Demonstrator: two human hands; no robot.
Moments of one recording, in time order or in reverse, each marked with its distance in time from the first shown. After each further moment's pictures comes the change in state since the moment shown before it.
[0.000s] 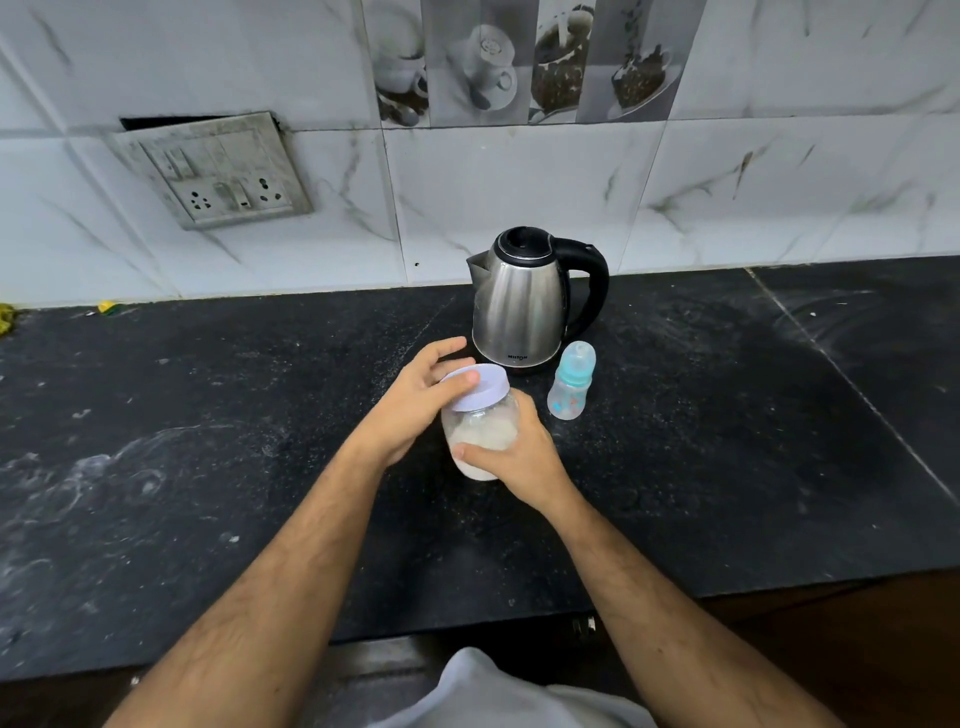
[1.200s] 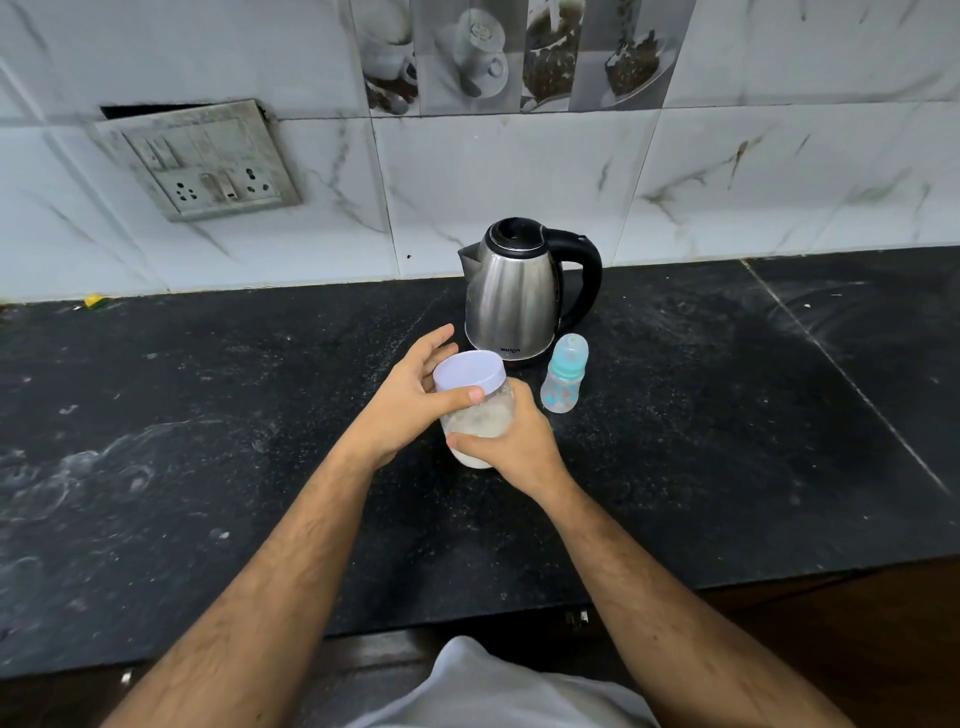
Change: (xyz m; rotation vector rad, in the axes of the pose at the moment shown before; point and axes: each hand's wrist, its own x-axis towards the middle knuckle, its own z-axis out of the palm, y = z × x) left_hand -0.006 -0.001 0.002 0.121 -0.010 0.027; right_hand 0.006 -0.003 -0.004 -0.054 0.056 -0.006
